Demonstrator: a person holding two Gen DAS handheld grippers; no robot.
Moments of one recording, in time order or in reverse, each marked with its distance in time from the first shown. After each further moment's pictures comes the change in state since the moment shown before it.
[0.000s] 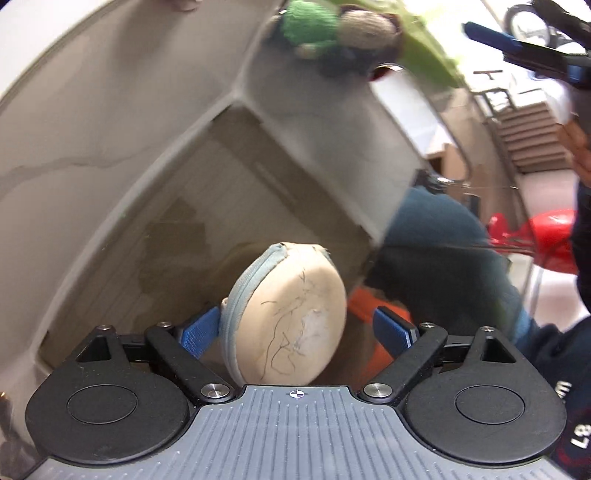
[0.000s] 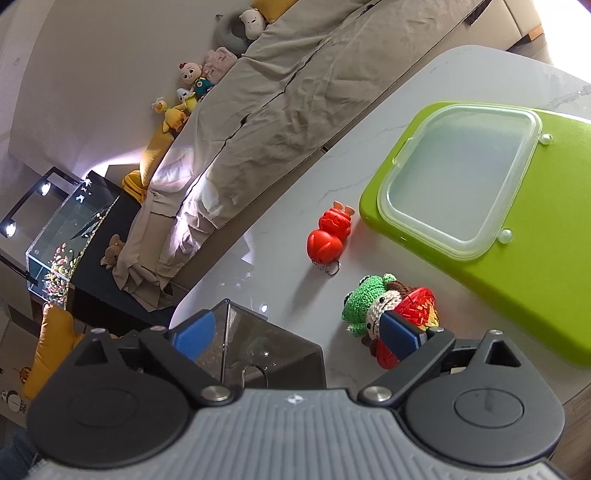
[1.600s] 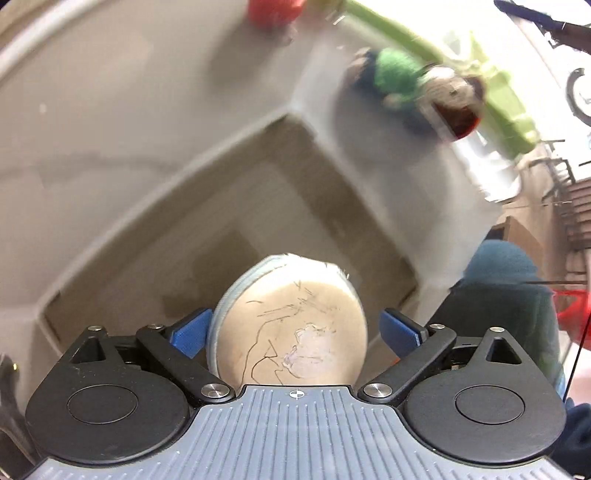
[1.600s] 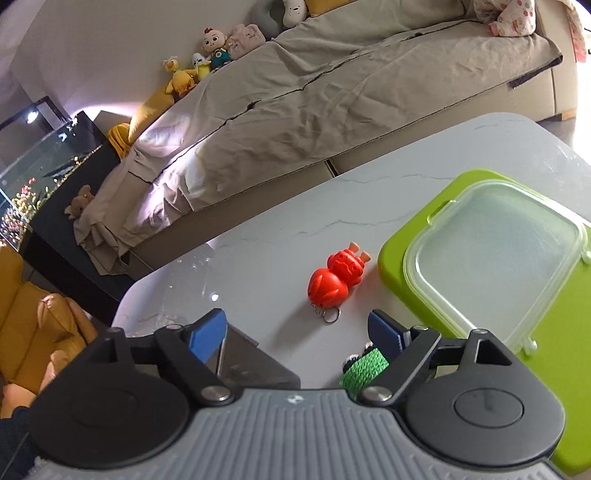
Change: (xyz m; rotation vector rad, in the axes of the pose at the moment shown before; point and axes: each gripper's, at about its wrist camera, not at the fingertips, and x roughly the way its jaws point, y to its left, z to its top) left arm 0.018 -0.002 -0.026 -0.165 -0.217 0.203; right arm 0.043 0.066 0.030 -0.250 0.014 -0.144
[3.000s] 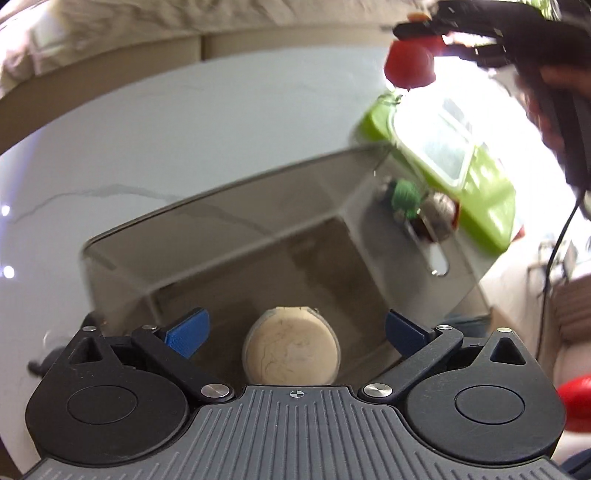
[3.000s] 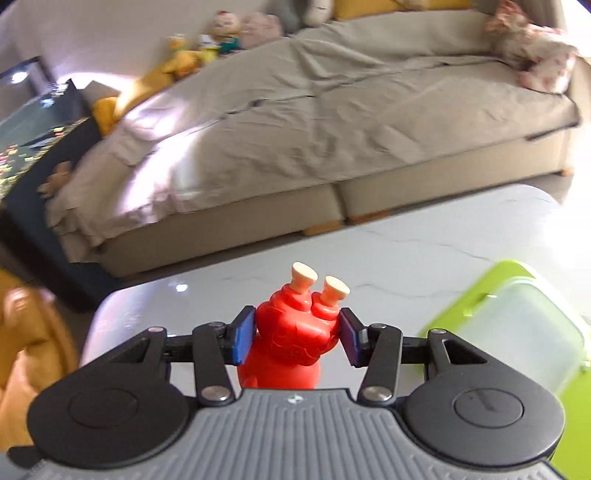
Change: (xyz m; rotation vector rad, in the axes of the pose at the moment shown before) left arm -0.131 0.027 -0.020 -0.179 -0.198 0.088; right arm 0.039 0.095 0.107 -0.120 0.045 -0.186
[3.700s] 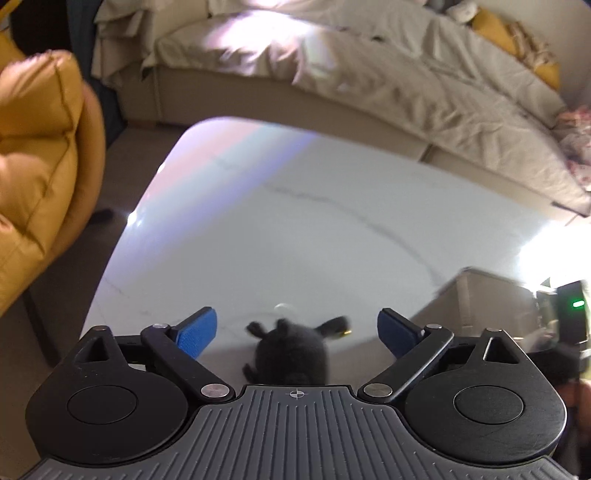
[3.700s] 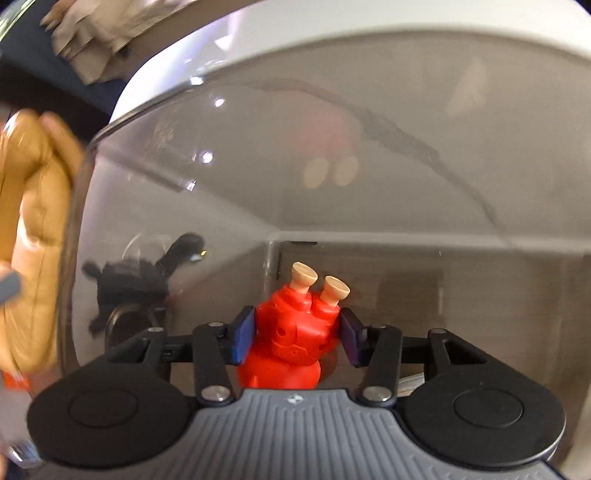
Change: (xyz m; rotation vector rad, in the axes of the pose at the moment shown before) left arm -0.117 0.176 -0.137 -0.560 -0.430 0.277; right arm 0.164 0.198 -0.201 -0.117 0.582 0.138
